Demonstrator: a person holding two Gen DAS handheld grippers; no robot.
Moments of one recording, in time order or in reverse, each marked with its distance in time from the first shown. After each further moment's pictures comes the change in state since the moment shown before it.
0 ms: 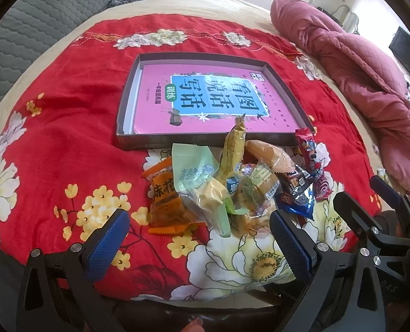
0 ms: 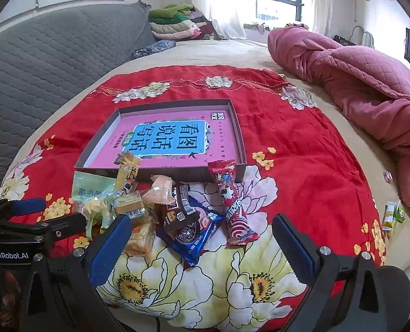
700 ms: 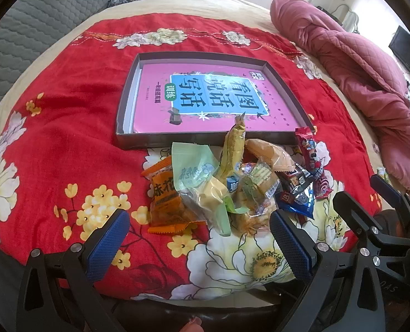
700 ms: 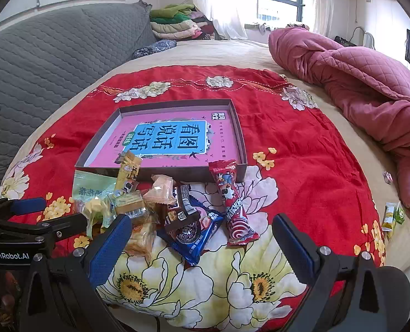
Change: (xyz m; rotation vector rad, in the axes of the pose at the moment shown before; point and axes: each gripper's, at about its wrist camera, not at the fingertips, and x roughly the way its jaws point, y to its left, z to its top) left arm 0.001 -0.004 -0.001 0.002 0.005 0.006; right arm 0.000 0.001 0.000 -0.001 -0.001 -0.001
